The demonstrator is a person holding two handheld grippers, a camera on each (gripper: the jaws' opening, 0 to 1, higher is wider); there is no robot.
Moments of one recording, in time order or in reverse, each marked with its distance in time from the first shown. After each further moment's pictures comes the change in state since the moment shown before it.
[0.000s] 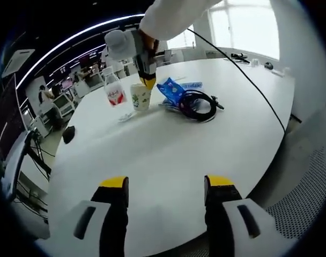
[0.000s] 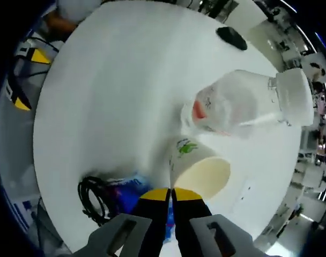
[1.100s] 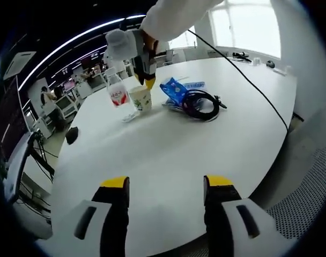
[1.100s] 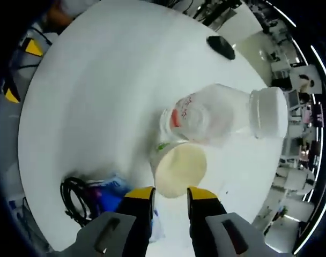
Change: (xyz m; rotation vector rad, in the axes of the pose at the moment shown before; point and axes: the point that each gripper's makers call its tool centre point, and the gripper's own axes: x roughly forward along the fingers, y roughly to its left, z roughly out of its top) left arm -0.001 0.003 0.003 0.010 0.001 0.024; right arm -0.010 -0.037 0.005 0.001 -0.045 -0.188
